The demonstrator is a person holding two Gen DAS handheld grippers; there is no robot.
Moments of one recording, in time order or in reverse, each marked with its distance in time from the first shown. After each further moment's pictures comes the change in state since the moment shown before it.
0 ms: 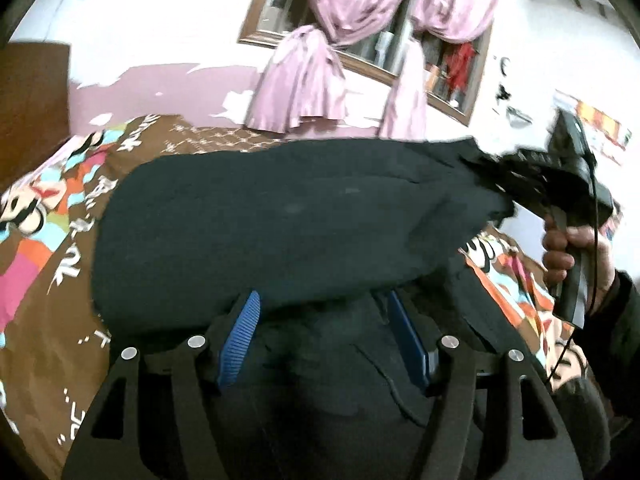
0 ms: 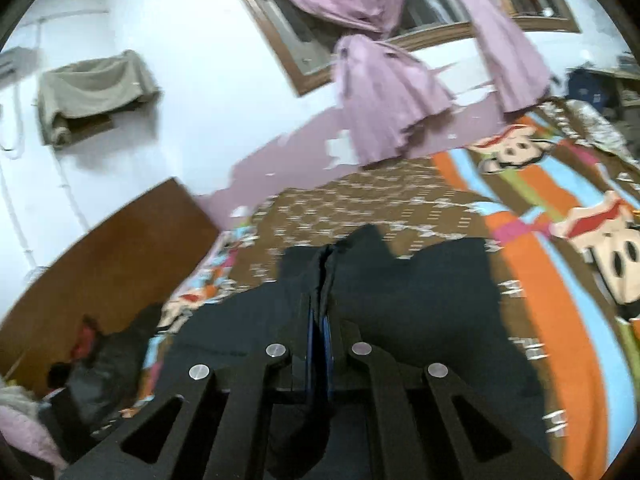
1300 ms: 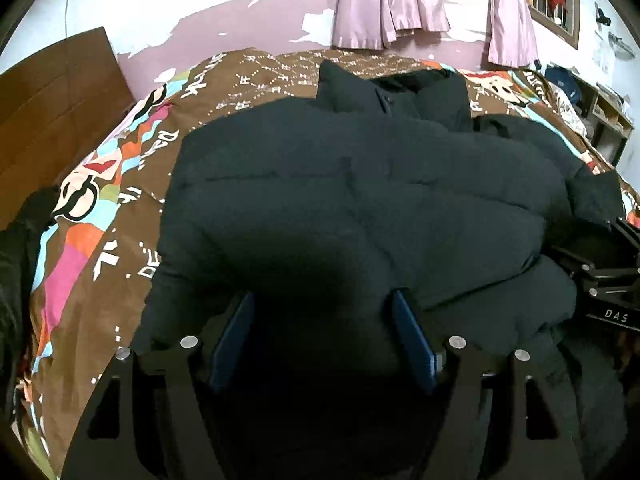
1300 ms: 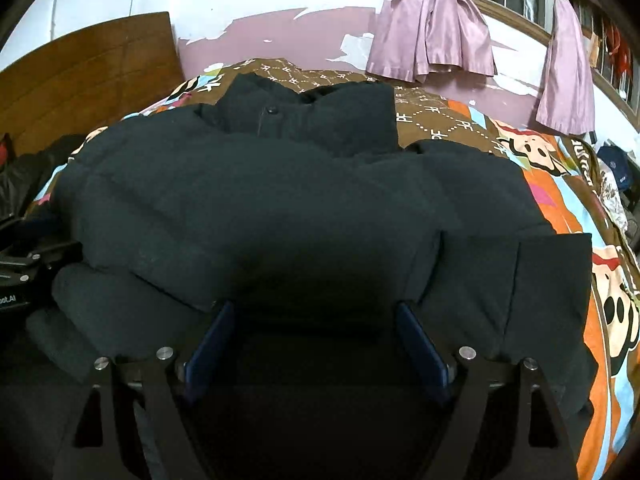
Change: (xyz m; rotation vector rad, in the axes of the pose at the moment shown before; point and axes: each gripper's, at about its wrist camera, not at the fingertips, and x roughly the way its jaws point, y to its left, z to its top) left arm 0.131 0.037 -0.006 0.059 0.299 0.435; right arm 0.153 0.006 -0.114 -0.436 0.313 -0.178
